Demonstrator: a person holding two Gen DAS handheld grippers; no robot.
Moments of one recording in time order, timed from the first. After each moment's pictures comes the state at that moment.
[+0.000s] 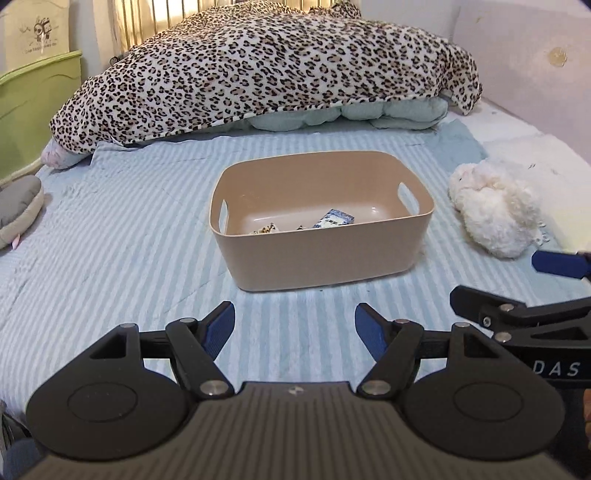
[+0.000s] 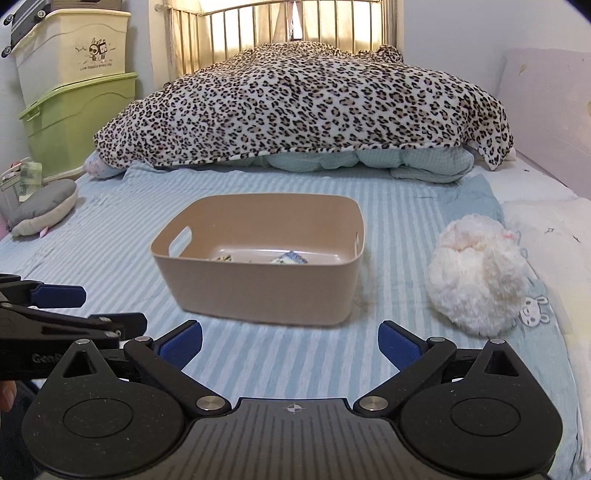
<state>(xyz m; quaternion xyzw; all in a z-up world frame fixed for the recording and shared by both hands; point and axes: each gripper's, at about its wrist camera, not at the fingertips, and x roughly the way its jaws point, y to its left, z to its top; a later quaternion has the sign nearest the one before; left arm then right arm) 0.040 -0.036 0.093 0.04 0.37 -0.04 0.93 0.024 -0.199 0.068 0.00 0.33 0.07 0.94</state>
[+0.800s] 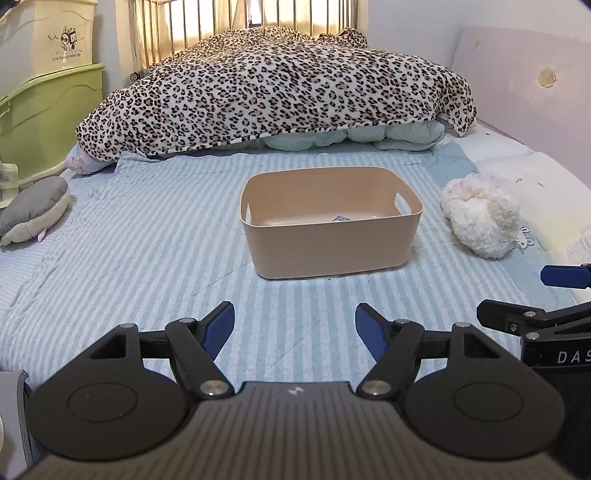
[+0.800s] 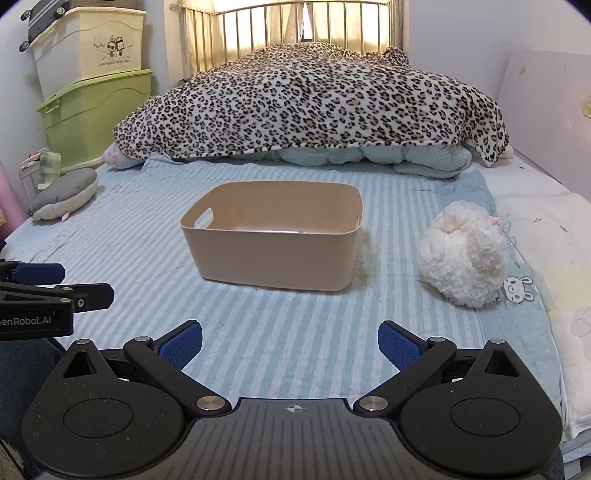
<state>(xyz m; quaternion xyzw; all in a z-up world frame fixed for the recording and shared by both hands) -0.041 -0.012 0.117 0.03 0.33 -0.03 0.94 -0.050 -0.205 0.082 0.00 0.34 0.08 0.94</state>
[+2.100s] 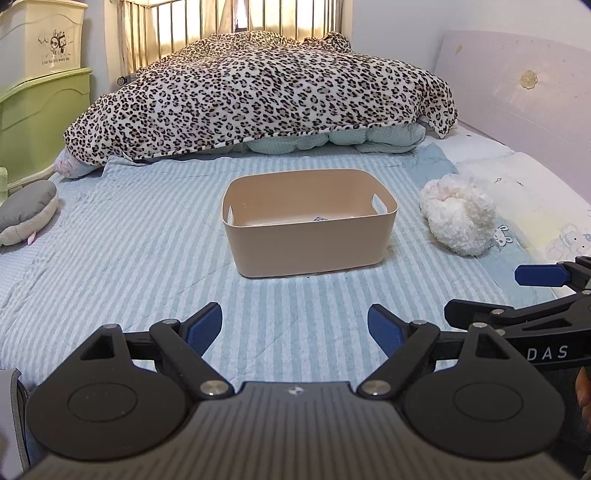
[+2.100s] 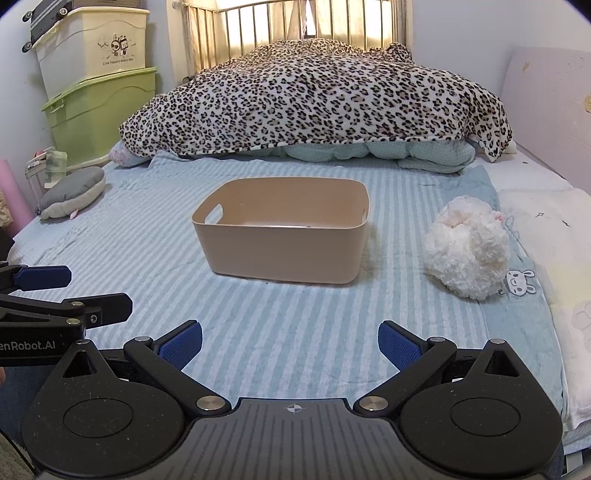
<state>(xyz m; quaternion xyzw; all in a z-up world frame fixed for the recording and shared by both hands) -0.061 -0.022 0.124 0.03 0.33 -0.06 0.94 -0.062 -0.201 0.088 0.00 0.35 0.09 0.93</state>
